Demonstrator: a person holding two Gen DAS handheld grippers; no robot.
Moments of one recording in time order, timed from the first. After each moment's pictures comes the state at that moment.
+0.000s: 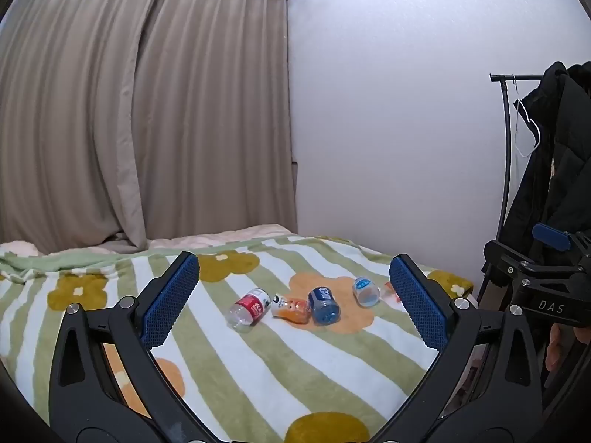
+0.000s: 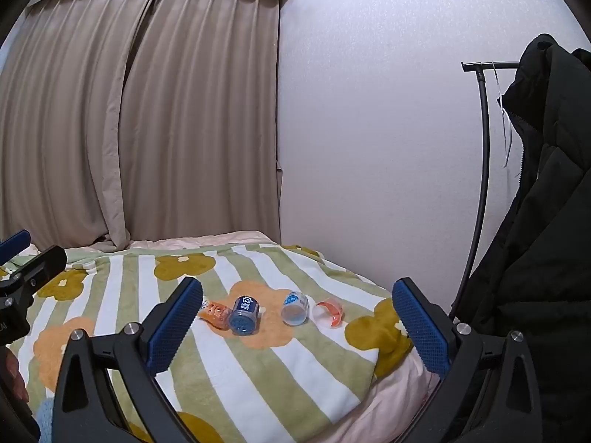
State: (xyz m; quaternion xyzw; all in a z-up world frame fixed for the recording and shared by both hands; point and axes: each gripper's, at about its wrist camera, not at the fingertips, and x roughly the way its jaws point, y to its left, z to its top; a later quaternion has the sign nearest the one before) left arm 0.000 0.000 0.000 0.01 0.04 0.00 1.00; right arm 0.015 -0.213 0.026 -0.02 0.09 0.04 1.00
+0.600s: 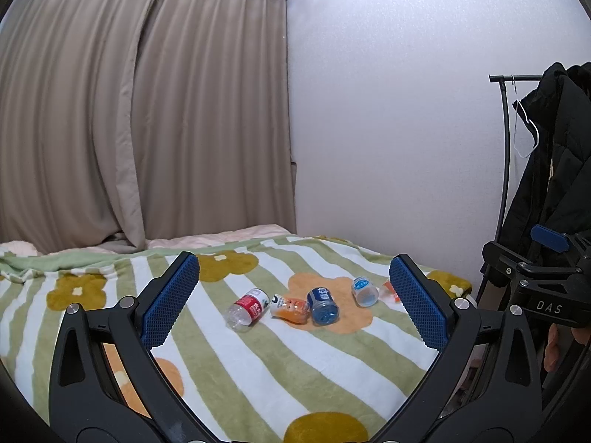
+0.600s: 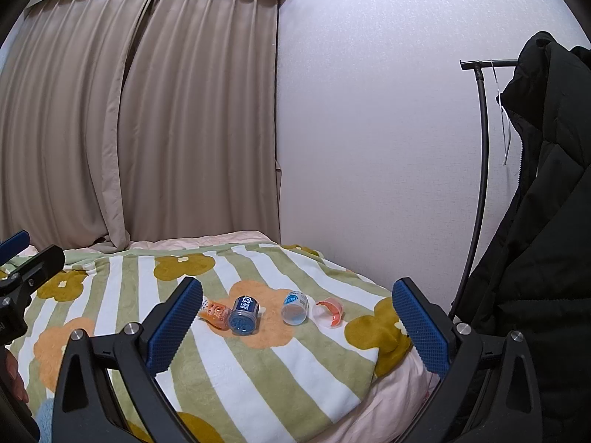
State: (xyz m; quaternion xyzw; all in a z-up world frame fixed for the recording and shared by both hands) left arm 0.000 -0.001 0.001 0.01 0.04 0.00 1.00; right arm 0.015 -0.214 0.026 -0.02 0.09 0.04 1.00
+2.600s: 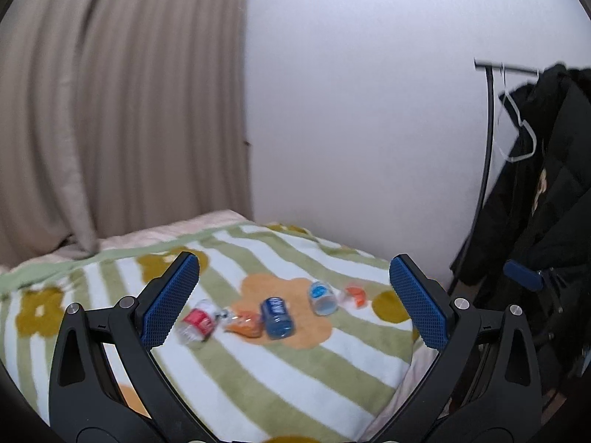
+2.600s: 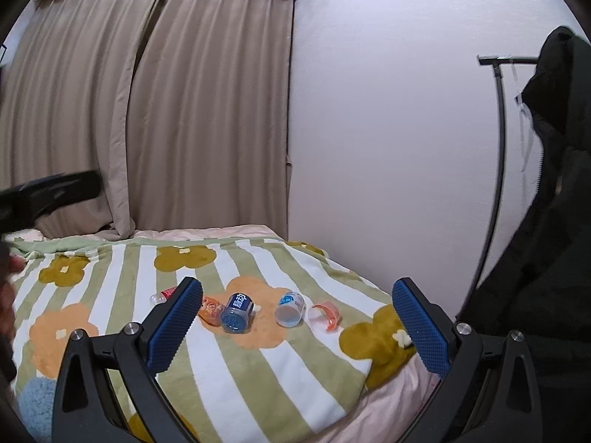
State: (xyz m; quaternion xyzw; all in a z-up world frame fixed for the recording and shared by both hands) left arm 0.099 -0.040 0.061 0.01 0.08 -0.10 0.99; right arm 0.052 -0.232 0.024 -0.03 0.10 0.08 0.99
